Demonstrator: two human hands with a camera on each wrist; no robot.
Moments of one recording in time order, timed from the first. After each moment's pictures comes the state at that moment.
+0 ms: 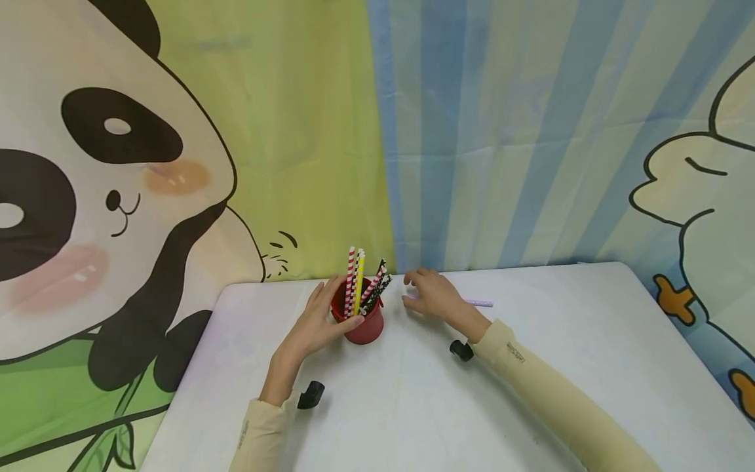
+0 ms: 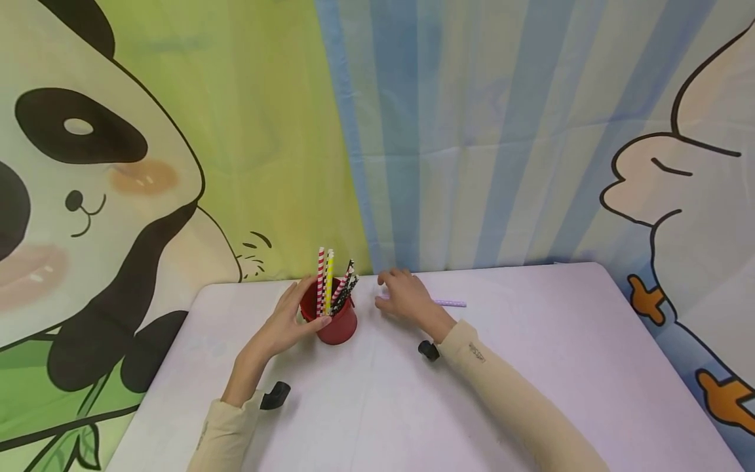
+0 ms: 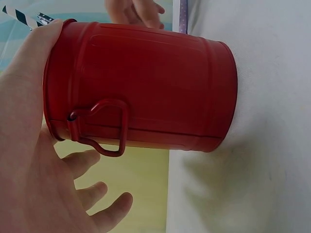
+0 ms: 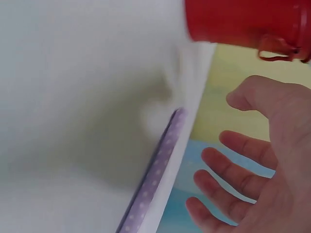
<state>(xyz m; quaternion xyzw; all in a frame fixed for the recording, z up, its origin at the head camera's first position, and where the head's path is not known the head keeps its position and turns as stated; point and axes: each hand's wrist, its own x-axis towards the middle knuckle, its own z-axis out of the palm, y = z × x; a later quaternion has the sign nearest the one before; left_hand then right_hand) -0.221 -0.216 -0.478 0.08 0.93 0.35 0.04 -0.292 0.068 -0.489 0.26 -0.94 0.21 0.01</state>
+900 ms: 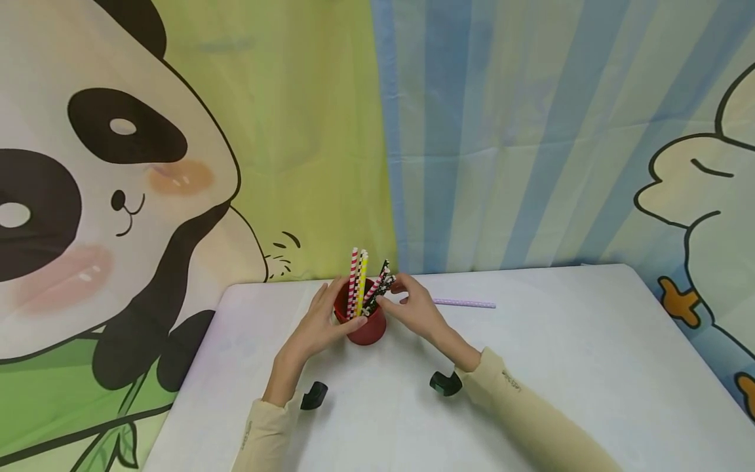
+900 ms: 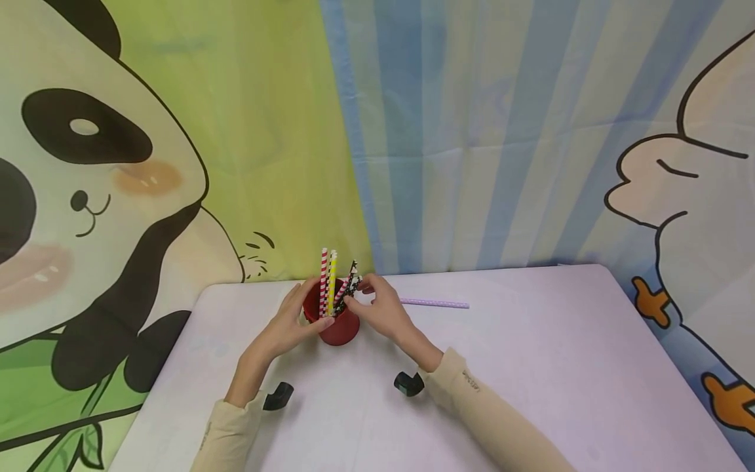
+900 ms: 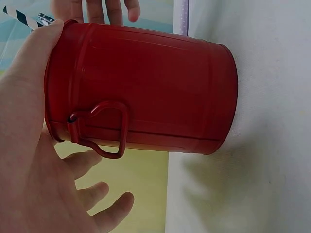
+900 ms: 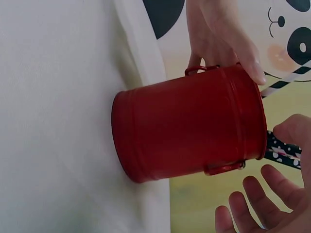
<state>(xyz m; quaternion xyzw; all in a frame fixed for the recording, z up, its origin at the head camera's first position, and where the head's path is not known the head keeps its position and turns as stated) -0.222 -0.217 -0.479 0.09 0.93 0.36 0.03 -0.246 0.022 -0.473 0.16 -0.83 0.54 -0.01</state>
